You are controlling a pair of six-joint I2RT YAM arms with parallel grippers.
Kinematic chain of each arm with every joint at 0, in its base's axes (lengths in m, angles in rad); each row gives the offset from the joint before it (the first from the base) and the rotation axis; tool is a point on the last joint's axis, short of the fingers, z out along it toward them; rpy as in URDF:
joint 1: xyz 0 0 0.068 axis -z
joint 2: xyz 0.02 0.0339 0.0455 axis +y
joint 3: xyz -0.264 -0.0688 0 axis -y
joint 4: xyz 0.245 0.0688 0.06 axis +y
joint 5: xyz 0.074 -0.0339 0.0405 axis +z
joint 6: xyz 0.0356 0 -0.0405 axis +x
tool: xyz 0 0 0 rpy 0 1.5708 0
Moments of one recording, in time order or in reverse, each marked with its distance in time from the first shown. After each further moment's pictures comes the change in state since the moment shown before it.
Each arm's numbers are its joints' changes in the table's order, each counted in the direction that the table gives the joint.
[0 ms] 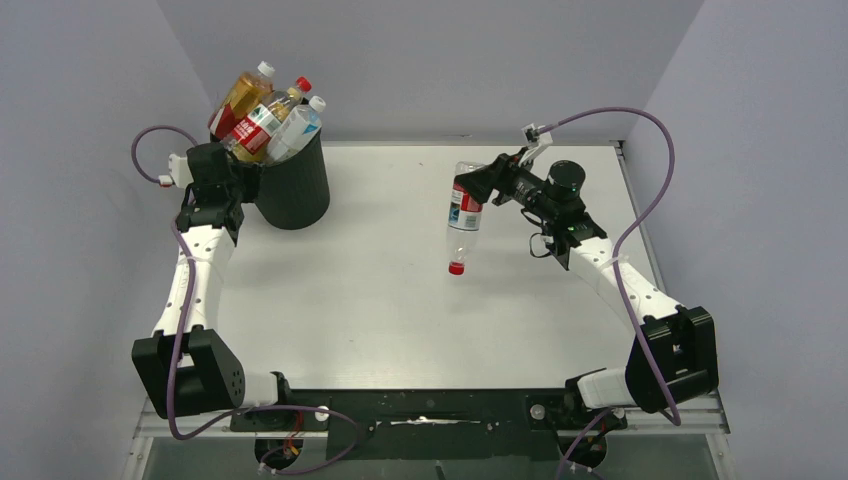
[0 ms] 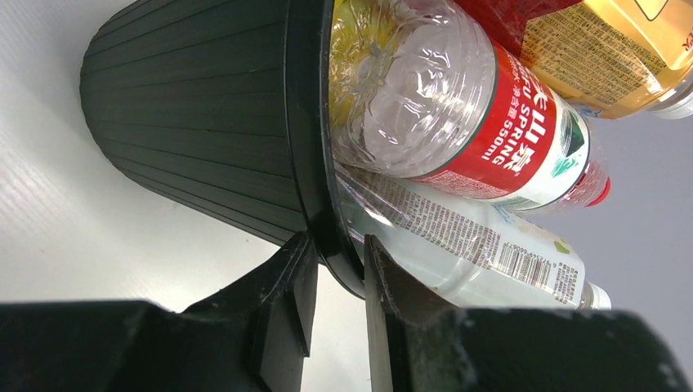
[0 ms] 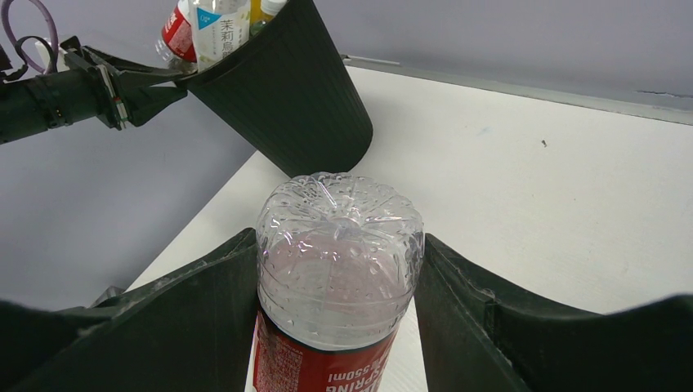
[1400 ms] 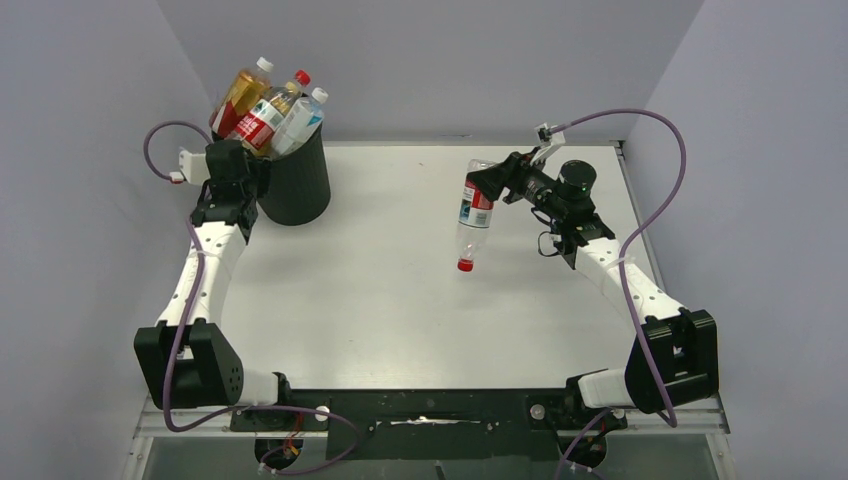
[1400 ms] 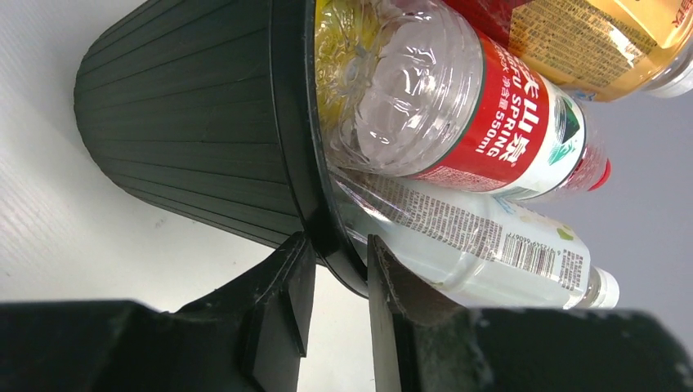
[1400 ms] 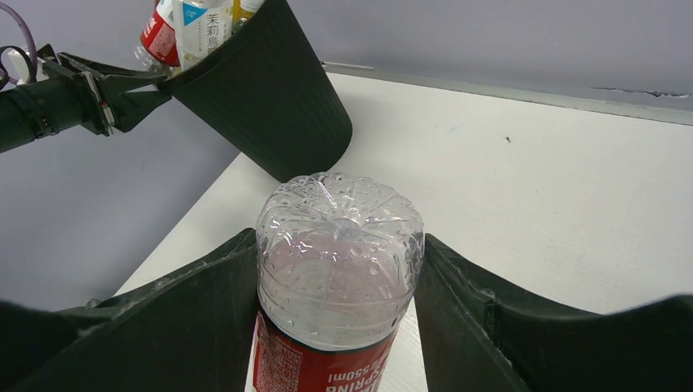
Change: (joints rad) left arm 0.090 0.029 -0.005 -0.058 0.143 -0.023; right arm 0.061 -0.009 -0.014 0.006 0.008 -0.007
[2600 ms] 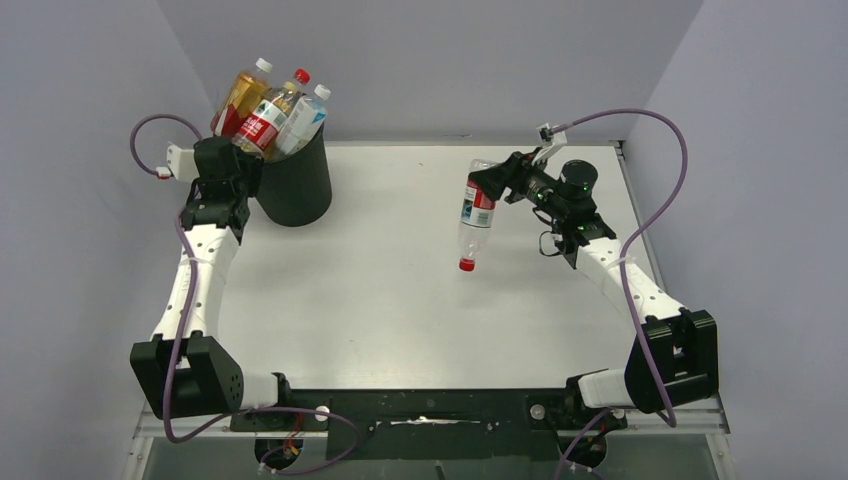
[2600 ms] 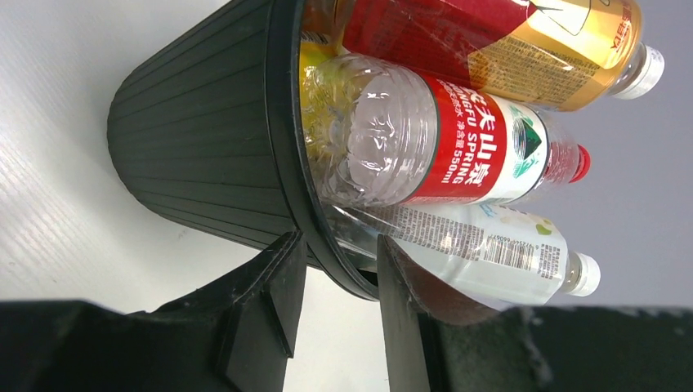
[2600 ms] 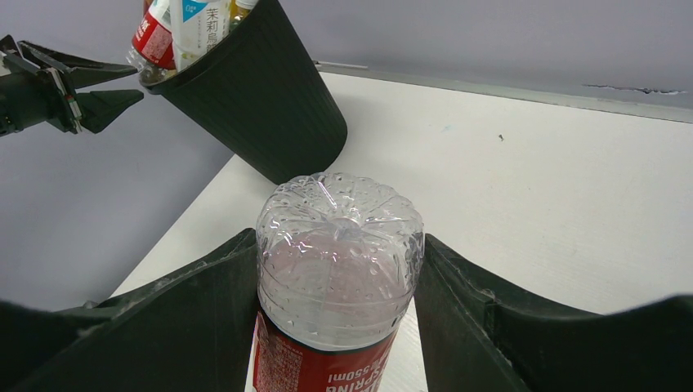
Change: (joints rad) left arm -0.031 -0.042 0.043 0.070 0.008 0.069; right arm 0.012 0.000 0.000 0.008 -0.001 -0.004
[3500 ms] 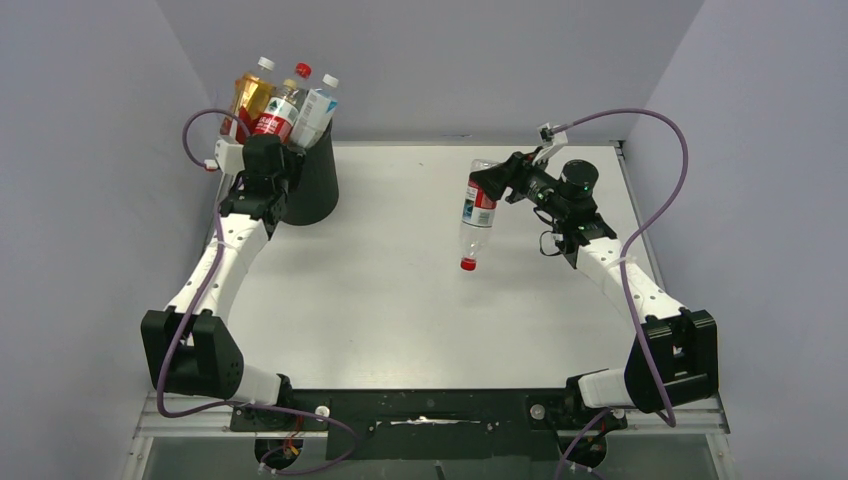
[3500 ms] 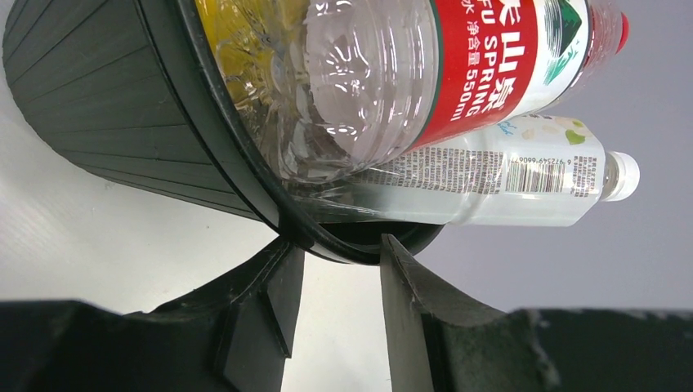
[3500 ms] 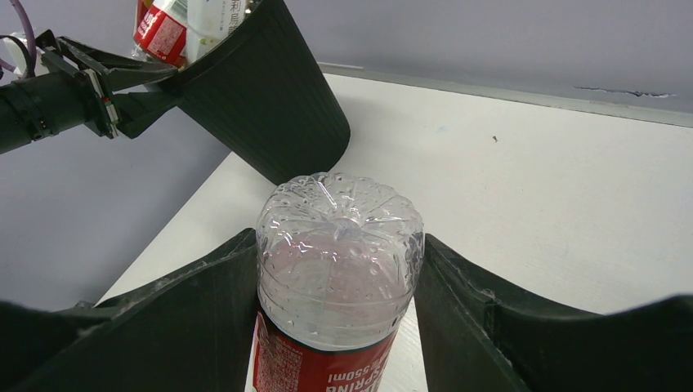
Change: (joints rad) left arm 0.200 0.095 0.001 -0.082 0.079 -0.074; right arm 0.009 0.001 0.000 0.001 0.000 -0.015
